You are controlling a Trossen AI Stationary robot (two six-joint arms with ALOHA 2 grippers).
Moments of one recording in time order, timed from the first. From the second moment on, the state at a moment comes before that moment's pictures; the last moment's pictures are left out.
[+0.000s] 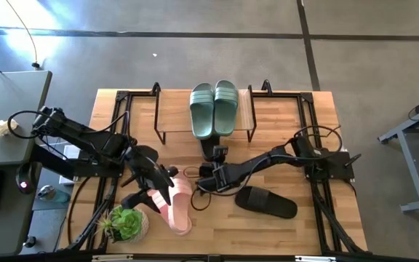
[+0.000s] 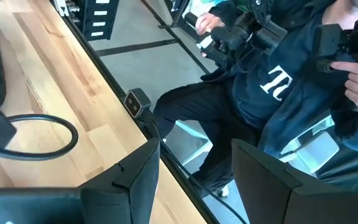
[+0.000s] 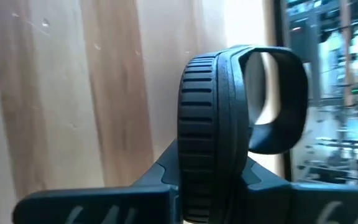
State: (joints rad) left arm -0.26 1.20 1.08 -0.47 0.54 -0.16; right arm 0.25 2.22 1.65 -0.84 0.85 0.18
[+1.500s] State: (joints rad) left arm -0.26 1.20 1.08 -0.47 0.52 -0.16; right arm 0.36 2.10 1.65 -0.92 0.51 0.27
